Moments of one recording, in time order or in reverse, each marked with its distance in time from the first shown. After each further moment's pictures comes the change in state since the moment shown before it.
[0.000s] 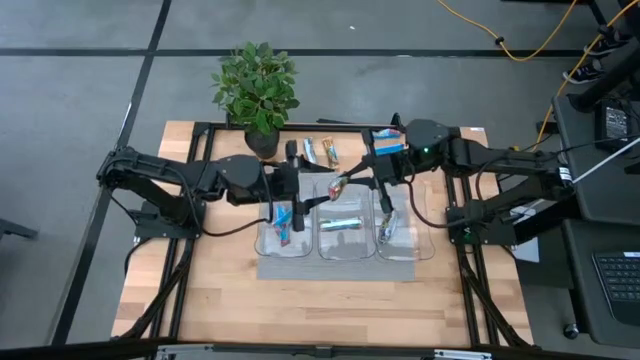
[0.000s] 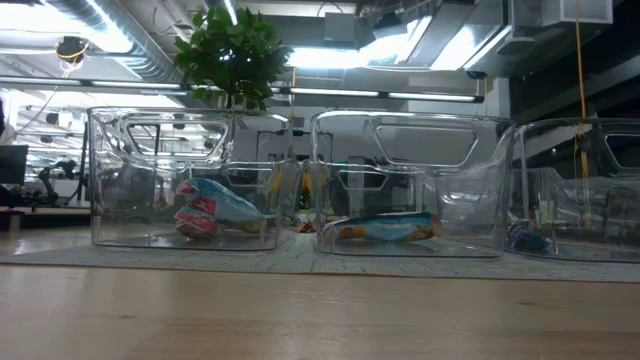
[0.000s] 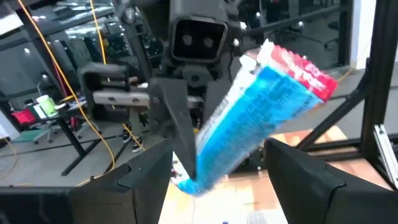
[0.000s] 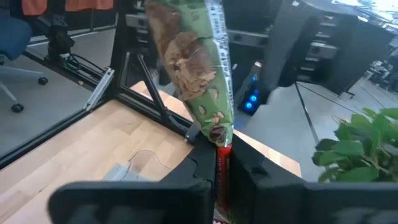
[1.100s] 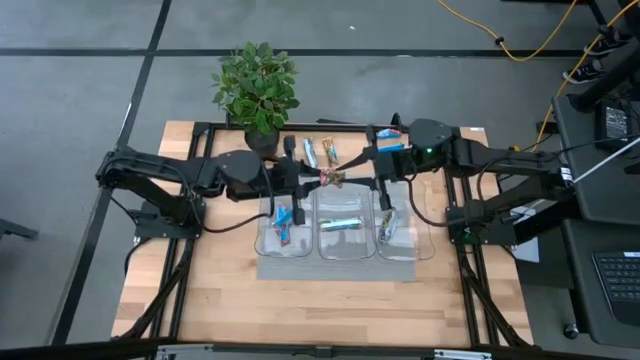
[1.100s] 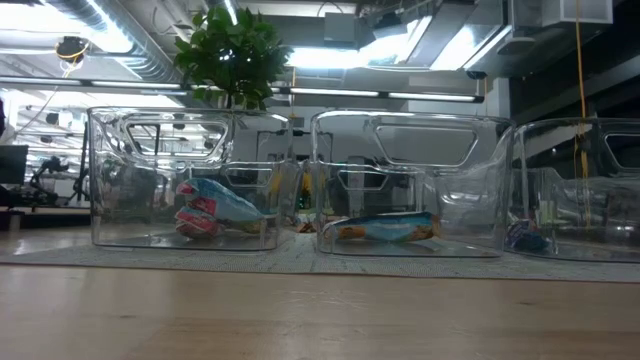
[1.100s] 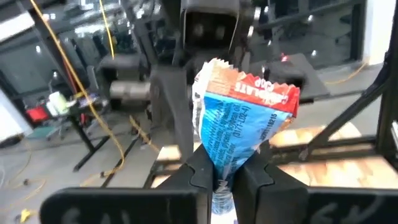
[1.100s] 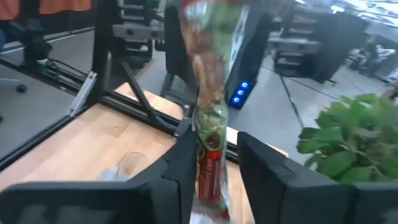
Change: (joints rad) left arm 0.024 -0.013 0.000 -0.027 -0.010 0.009; right arm 0.001 -0.014 0.000 0.003 0.080 0.055
